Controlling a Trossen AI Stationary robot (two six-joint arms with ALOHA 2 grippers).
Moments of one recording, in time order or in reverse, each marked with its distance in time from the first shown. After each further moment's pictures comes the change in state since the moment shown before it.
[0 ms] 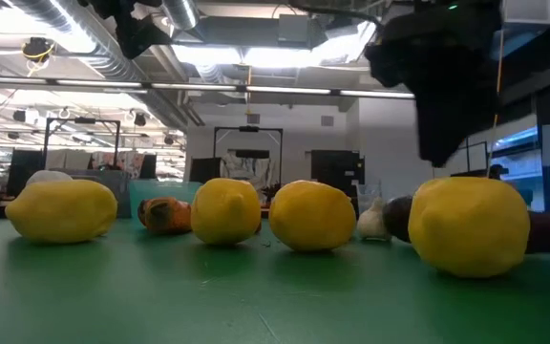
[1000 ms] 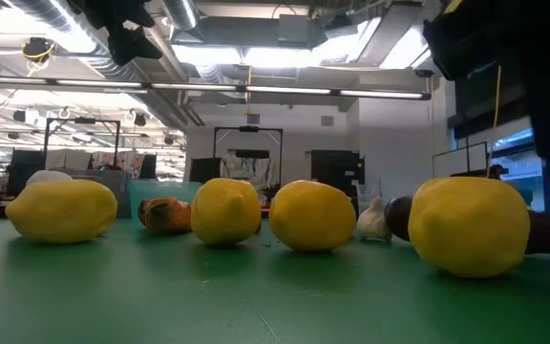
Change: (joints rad) left arm 0.108 -0.029 0.000 -0.093 -0.002 0.090; right arm 0.251 0.069 0.000 0.061 -0.081 0.292
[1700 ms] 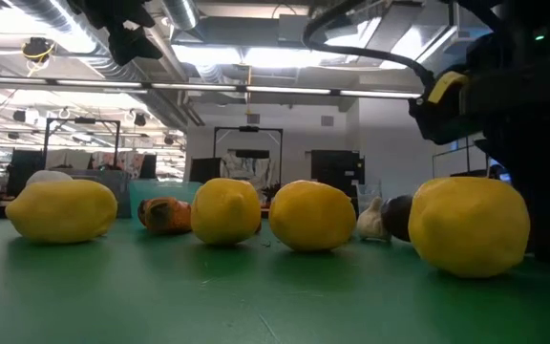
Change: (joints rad) left arm 0.000 0.000 0.000 0.003 0.000 0.003; right arm -0.033 0.162 -0.001 0.007 -0.033 -0.027
